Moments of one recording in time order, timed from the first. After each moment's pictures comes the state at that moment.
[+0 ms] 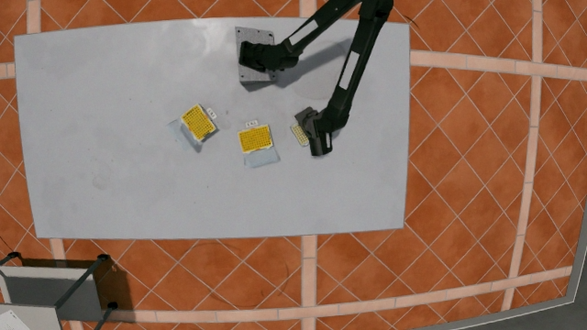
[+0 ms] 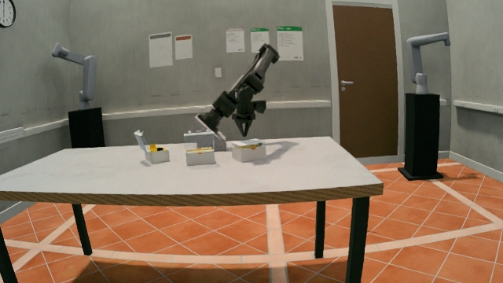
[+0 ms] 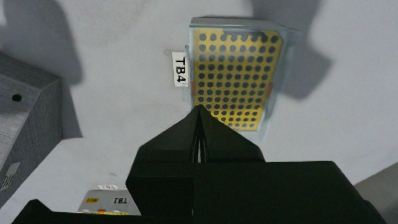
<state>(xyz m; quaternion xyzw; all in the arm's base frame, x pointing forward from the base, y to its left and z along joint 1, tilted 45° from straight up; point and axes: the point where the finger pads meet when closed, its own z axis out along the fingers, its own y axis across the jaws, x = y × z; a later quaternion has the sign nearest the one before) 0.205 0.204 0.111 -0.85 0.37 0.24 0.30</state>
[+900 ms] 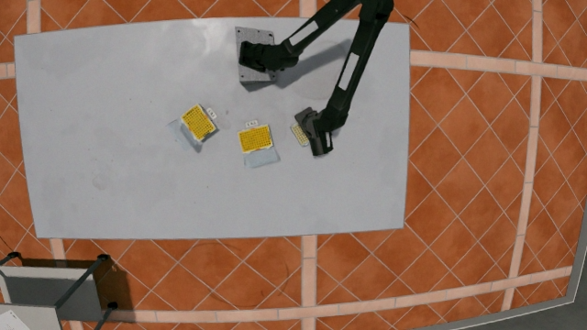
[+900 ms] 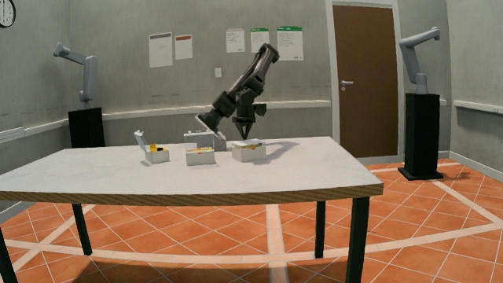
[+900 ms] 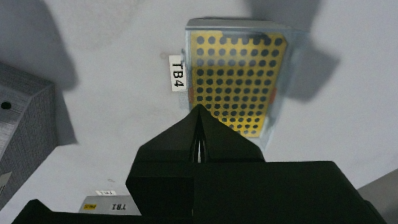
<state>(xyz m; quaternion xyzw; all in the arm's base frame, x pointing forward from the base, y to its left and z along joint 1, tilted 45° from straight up) 0.204 0.213 0.103 -0.84 0.38 0.24 0.30</state>
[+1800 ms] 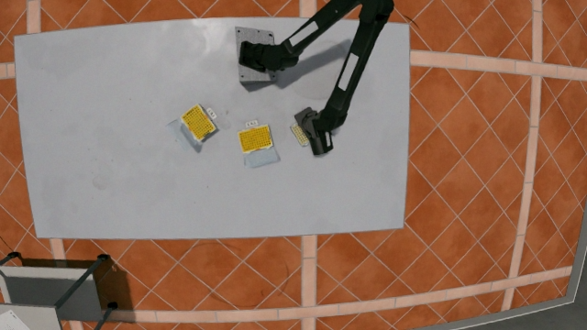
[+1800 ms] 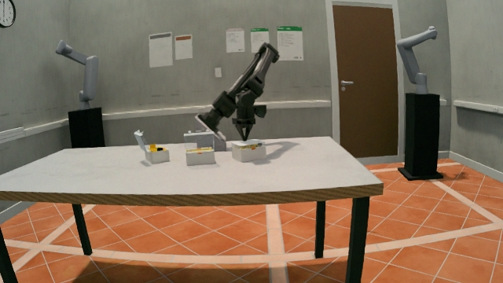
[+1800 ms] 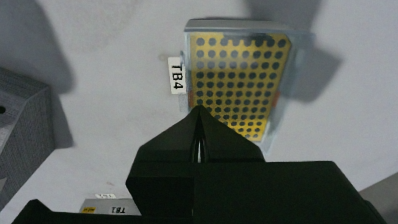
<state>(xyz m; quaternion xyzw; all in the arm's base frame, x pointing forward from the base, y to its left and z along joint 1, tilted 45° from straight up) 0.203 0.218 0.098 -0.84 0.38 0.24 0.30</state>
